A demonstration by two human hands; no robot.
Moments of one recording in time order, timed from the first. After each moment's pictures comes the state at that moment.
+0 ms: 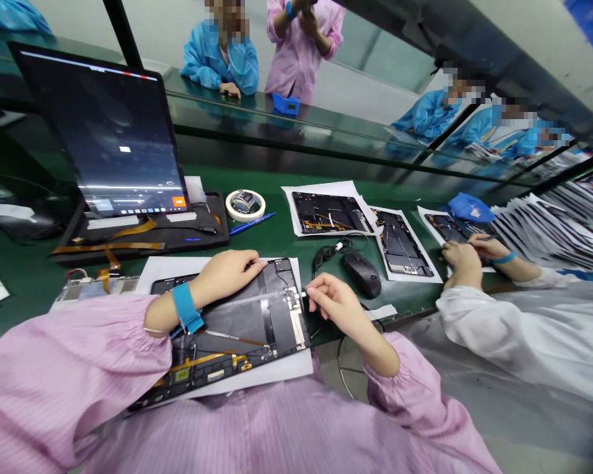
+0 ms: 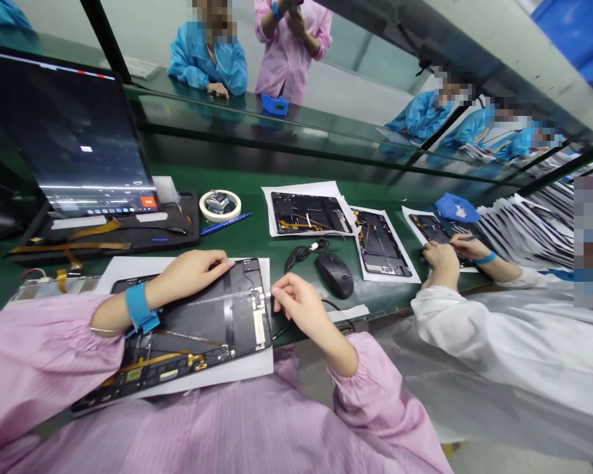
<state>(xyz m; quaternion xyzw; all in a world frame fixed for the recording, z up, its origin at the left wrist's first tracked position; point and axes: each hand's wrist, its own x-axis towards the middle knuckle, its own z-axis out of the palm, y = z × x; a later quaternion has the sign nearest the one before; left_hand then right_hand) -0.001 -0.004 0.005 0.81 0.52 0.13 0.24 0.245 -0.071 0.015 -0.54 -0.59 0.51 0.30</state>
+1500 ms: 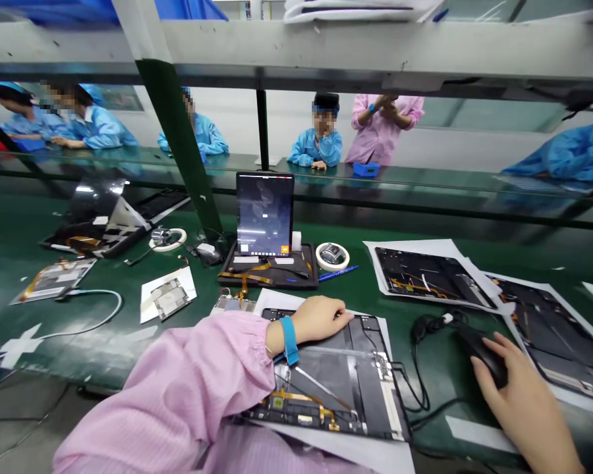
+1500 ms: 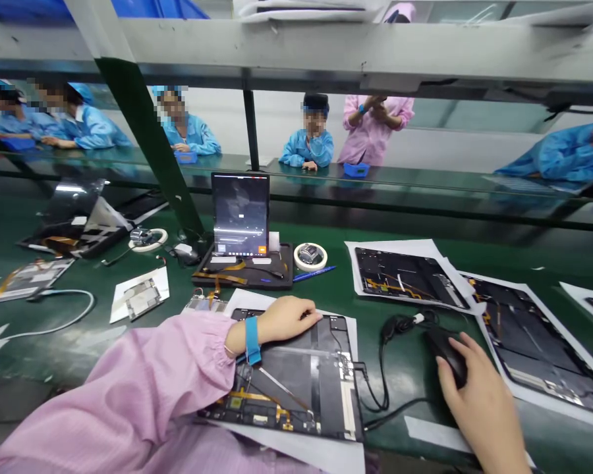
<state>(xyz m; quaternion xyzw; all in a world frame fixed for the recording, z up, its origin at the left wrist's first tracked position) 0.002 0.002 0.001 0.82 0.51 0.17 0.20 0.374 -0.028 -0.030 -0.61 -0.73 -0.12 0.28</state>
